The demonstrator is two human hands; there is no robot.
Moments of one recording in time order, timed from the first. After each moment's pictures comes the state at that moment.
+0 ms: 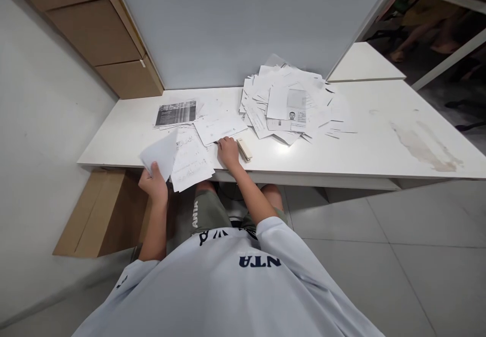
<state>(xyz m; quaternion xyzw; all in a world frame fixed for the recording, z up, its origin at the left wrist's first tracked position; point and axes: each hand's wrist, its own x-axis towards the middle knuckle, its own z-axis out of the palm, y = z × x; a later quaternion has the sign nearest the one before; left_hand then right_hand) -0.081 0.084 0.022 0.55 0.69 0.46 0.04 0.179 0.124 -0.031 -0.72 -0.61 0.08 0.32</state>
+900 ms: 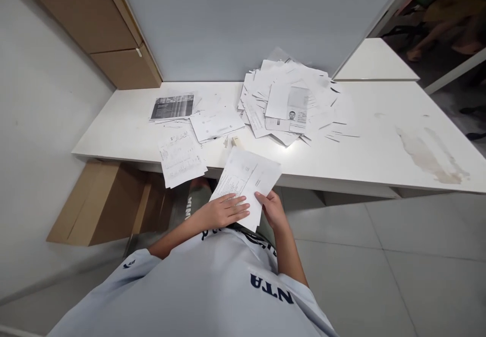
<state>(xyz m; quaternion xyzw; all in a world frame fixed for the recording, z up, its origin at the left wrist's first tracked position) 0.038 -0.022 -0.006 0.98 -0.03 0.18 -0.04 0.244 -0.100 -0.057 -0.56 -0.15 0.51 0.63</state>
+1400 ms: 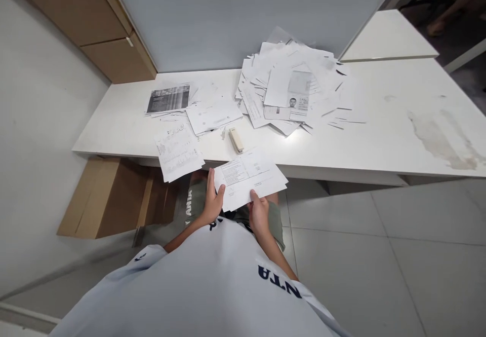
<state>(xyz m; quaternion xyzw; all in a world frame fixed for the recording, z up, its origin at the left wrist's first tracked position) 0.060 -0.045 -0.058 0.66 0.47 0.36 0.47 0.183 -0.111 -0.067 -0.56 0.01 0.43 0.71</state>
